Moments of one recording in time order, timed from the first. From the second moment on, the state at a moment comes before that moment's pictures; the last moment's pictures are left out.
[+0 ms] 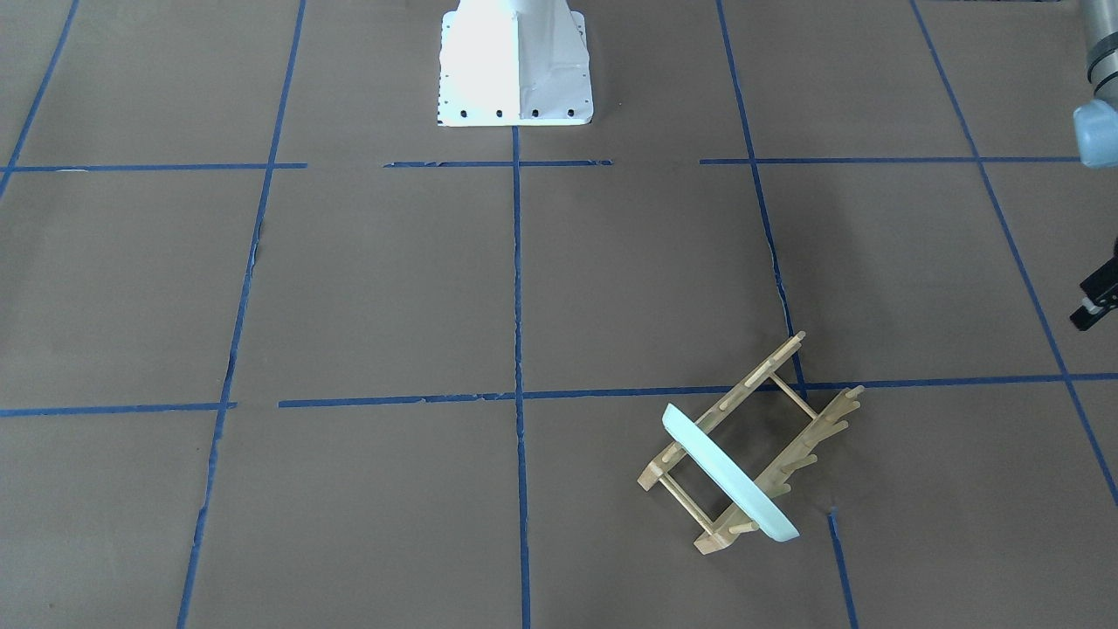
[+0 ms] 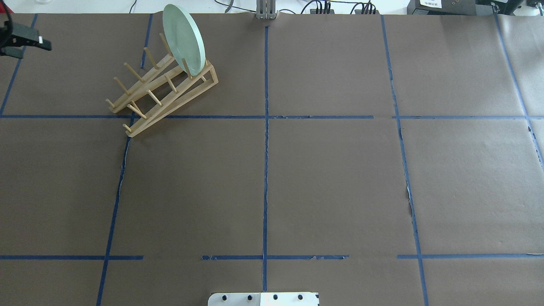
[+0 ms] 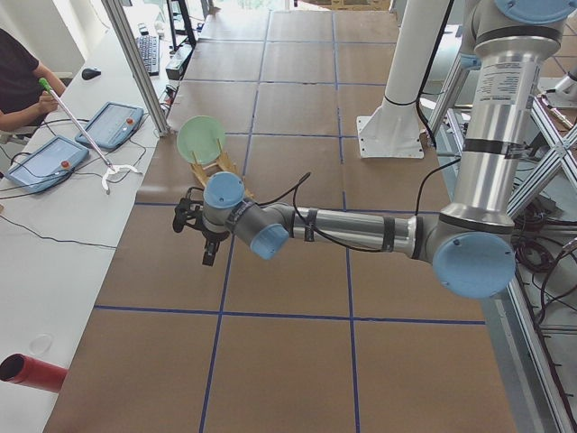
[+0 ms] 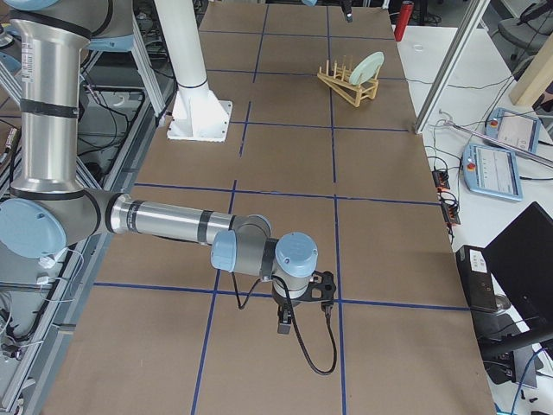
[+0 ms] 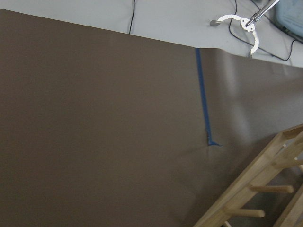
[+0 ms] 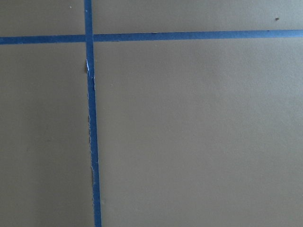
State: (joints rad) left arm -1.43 -1.63 -1.53 -2.08 -2.33 -0.37; right arm 1.62 -1.69 1.60 -1.59 2.30 -0.07
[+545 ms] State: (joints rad) left arm -1.60 -1.55 -1.57 -1.66 -2.33 -0.02; right arm 1.62 -1.69 1.60 -1.59 2.30 -0.07
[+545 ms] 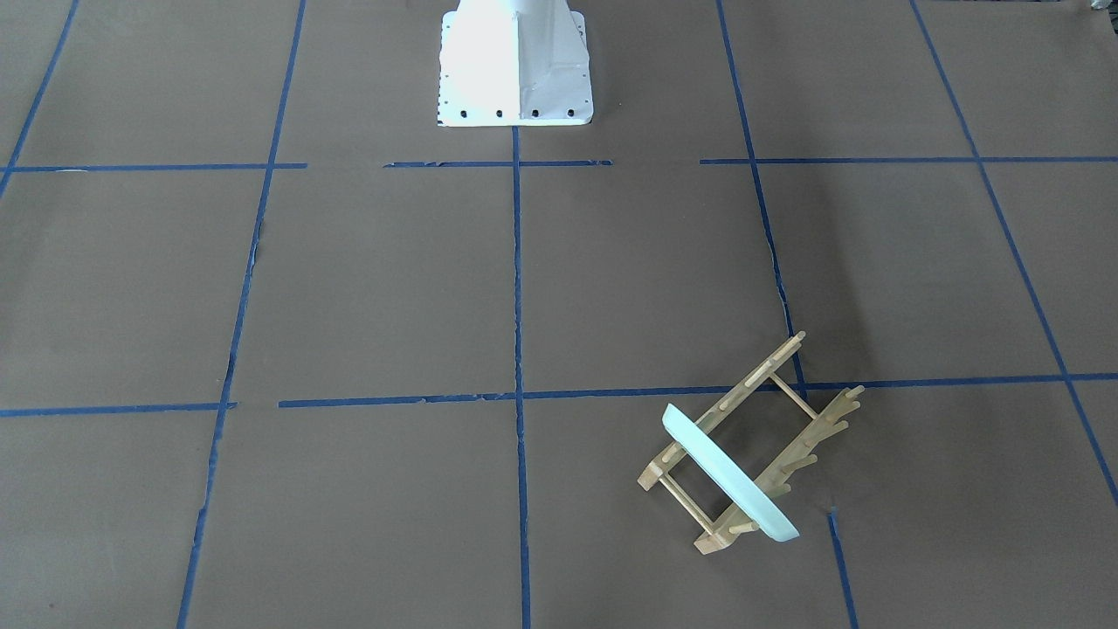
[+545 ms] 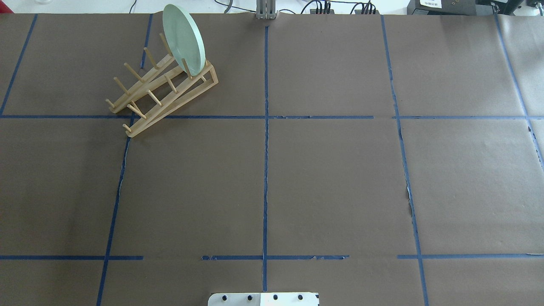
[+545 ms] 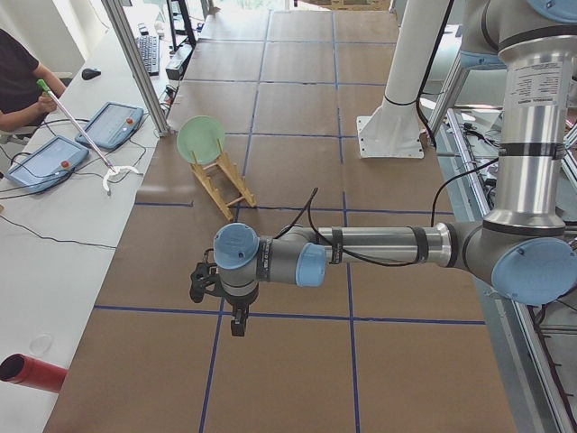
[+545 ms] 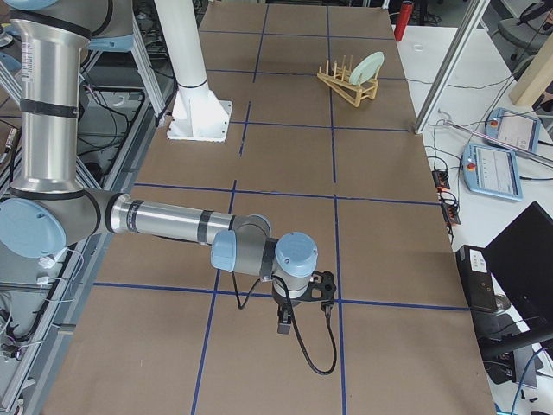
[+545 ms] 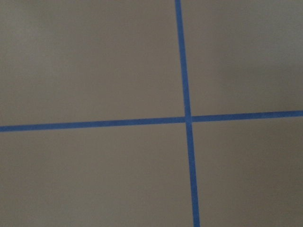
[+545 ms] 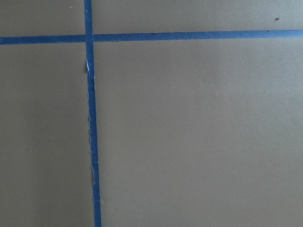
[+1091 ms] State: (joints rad) left arm -1.63 -1.54 -1.64 -1.61 -2.33 0.03; right arm 1.62 -1.69 1.59 -1.59 2.30 -0.07
